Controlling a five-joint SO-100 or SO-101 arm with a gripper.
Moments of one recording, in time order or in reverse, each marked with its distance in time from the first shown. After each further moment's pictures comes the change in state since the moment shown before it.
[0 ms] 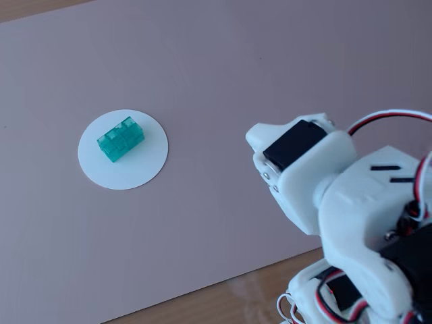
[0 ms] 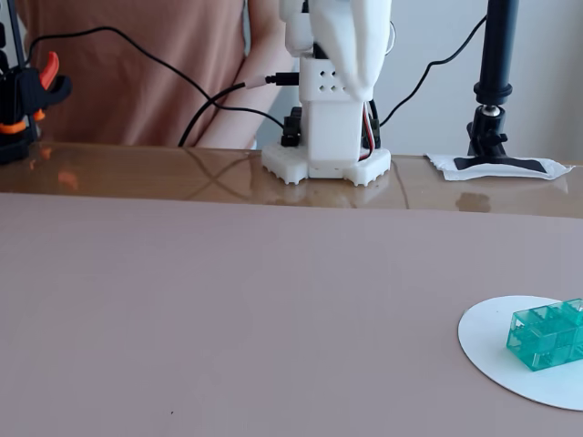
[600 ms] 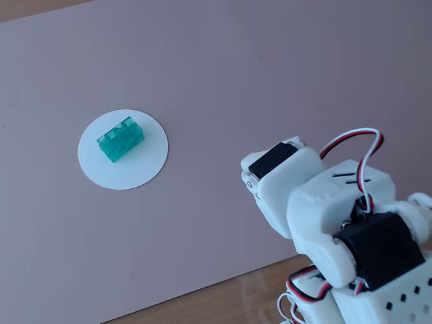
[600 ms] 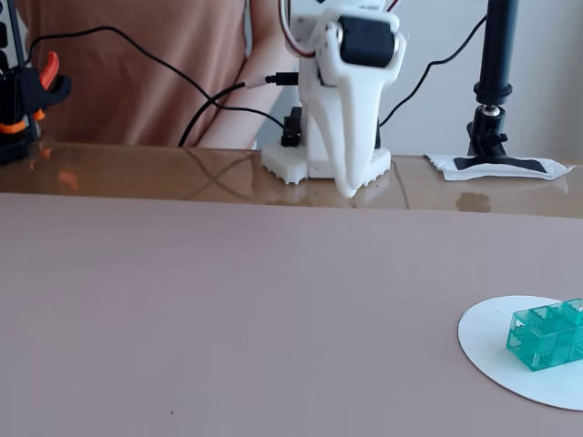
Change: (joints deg) arm 1.0 0.7 15.4 -6.3 3.2
